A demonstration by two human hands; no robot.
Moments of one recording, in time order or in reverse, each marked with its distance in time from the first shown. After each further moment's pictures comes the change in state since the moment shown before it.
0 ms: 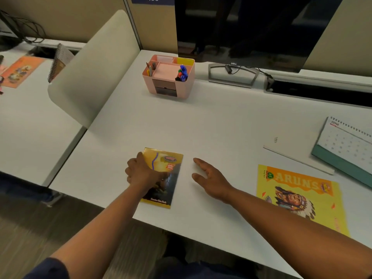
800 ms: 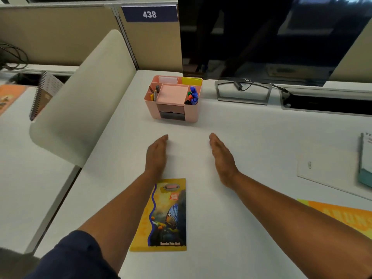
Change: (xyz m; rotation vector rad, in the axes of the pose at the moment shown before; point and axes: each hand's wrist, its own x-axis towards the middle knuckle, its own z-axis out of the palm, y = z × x) left_hand 0.170 0.082 -0.020 -0.726 -0.115 0.390; right_hand 0.175 -0.052 -0.024 0.524 0.402 -0.009
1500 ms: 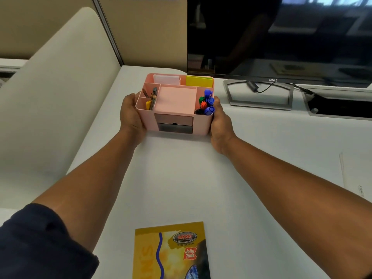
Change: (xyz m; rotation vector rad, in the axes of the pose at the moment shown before) left_hand 0.196 0.058 -0.022 -0.514 0.027 -0.124; right_hand 0.172 -0.057 0.061 0.181 0.153 -0.005
